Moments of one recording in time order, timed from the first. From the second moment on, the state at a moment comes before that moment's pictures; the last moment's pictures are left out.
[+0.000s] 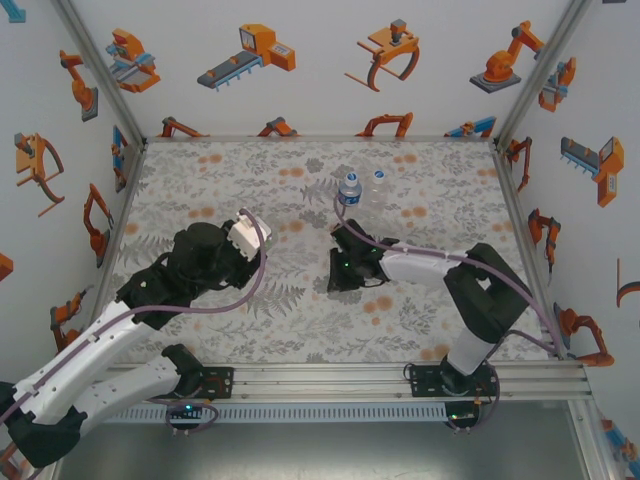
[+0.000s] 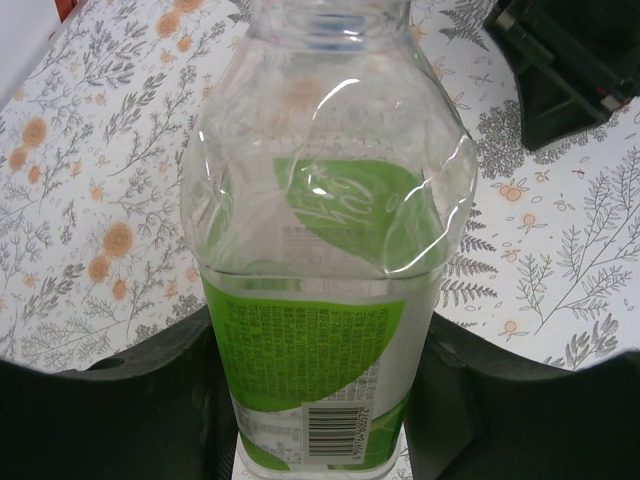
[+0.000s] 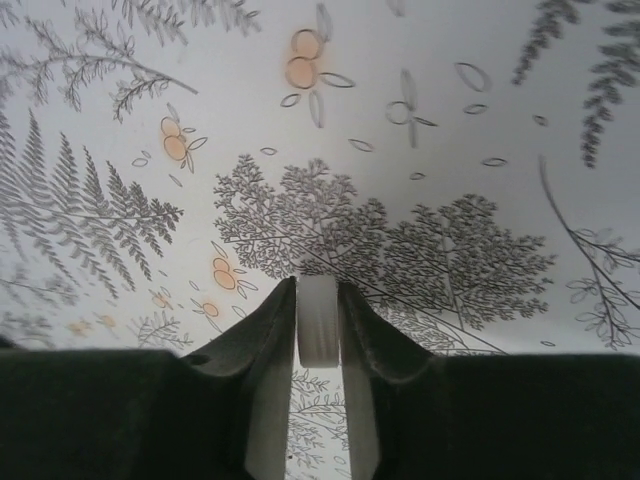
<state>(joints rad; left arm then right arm) -0.80 0.82 0.89 -0.60 -0.16 0.26 0.75 1.67 0.88 -0.24 -0.17 0.68</state>
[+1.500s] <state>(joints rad) -0.79 0.84 0.89 -0.60 -0.16 0.26 0.87 1.75 1.08 -0.56 0.08 0.45</state>
